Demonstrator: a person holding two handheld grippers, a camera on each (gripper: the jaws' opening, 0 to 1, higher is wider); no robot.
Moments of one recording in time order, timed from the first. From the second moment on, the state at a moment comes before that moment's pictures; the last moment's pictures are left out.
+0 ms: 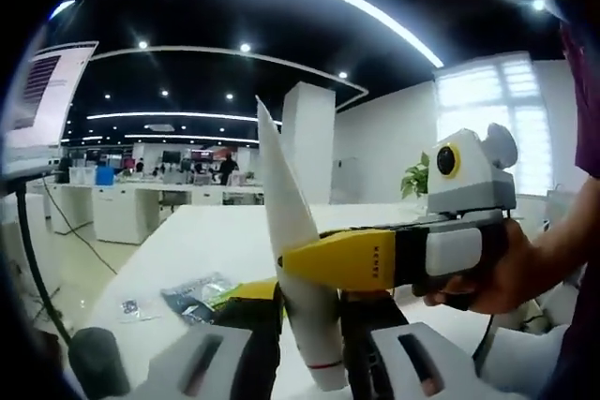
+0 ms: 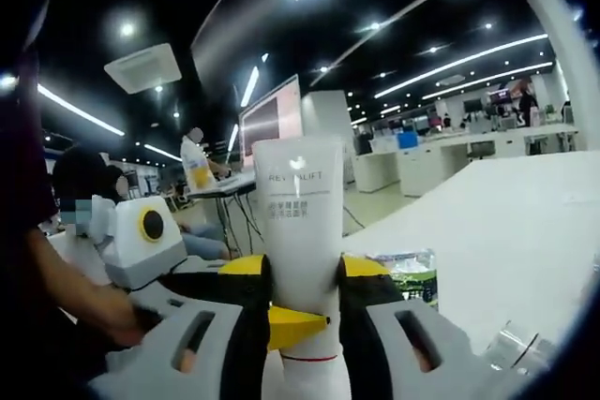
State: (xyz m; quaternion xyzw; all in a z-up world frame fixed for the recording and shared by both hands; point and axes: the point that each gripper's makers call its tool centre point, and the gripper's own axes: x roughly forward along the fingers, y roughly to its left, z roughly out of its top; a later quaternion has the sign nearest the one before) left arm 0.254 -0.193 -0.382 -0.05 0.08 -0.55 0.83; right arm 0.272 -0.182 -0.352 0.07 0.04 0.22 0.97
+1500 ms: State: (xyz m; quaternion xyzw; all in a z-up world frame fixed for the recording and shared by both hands) left arm 0.223 -0.189 -0.402 -0.01 0.07 -0.76 0.65; right arm 0.243 -0.171 -0.367 -0.04 0.09 0.35 0.93
